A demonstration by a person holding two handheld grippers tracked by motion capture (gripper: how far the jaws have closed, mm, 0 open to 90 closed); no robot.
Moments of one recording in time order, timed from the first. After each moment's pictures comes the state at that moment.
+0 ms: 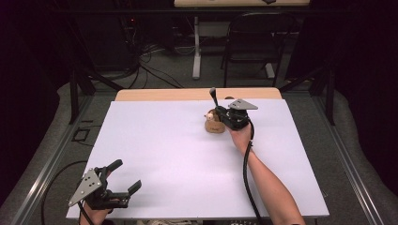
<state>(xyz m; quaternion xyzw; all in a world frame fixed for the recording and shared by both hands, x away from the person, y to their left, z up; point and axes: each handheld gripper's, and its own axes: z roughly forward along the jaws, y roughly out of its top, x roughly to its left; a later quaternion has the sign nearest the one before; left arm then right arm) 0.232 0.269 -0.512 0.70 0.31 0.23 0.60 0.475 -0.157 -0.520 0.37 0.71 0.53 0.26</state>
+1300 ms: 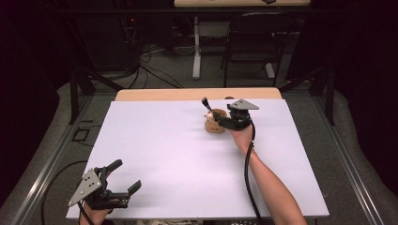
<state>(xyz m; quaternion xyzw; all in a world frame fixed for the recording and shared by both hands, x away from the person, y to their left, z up) 0.232 0.269 -0.512 0.70 0.31 0.23 0.60 0.473 -0.163 -0.517 0.39 0.71 0.51 0.27</state>
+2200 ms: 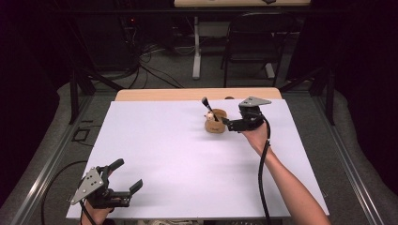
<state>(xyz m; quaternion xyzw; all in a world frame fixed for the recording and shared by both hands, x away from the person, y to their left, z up) 0.235 0.267 -0.512 0.70 0.31 0.23 0.60 0.445 -0.192 -0.476 0.38 0.77 0.47 0.23</state>
